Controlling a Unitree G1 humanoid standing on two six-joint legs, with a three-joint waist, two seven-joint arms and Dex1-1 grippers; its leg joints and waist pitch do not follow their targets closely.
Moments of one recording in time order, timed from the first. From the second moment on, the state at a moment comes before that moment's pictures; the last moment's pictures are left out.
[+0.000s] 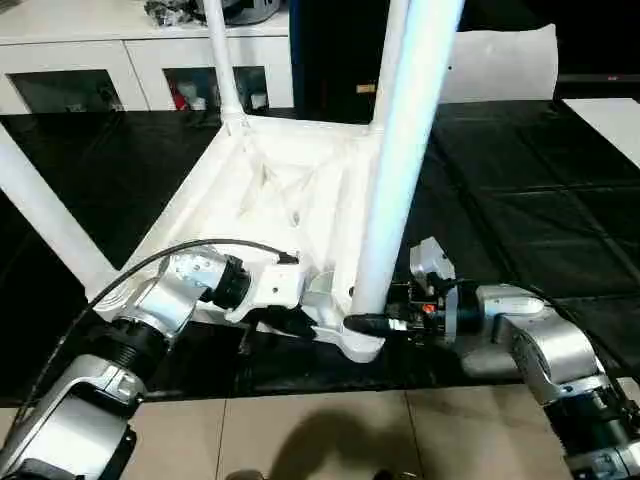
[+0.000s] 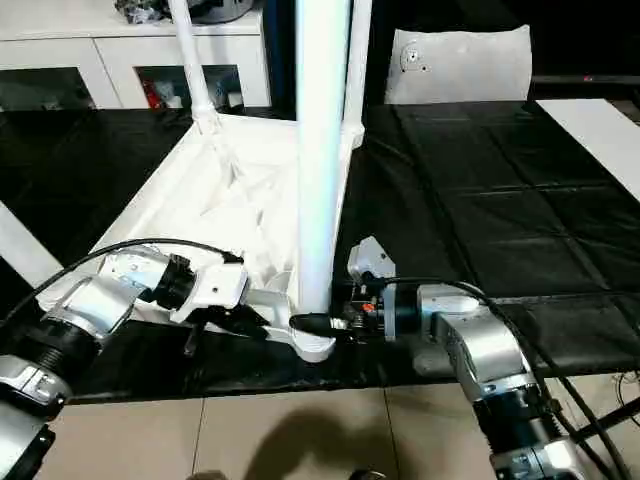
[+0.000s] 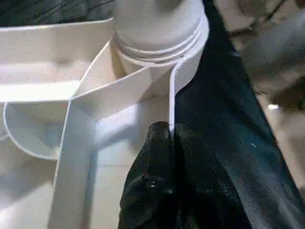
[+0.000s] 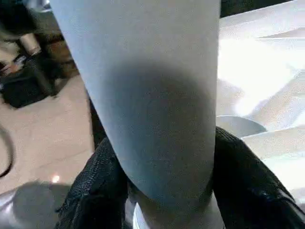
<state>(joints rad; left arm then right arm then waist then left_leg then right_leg) -0.65 0.41 -0.39 0.61 0.09 -0.08 -1.34 -0.33 -0.35 0.16 0.14 0.30 0.39 1.09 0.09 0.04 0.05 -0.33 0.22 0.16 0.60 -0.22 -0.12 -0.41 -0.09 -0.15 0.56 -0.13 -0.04</state>
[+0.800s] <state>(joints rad) -0.70 0.15 -0.27 0.64 0.14 0.27 -0.80 -0.47 -0.06 0.00 0.35 0.11 0.29 0.37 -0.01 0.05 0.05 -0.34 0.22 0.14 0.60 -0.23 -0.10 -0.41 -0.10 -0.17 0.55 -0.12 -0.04</state>
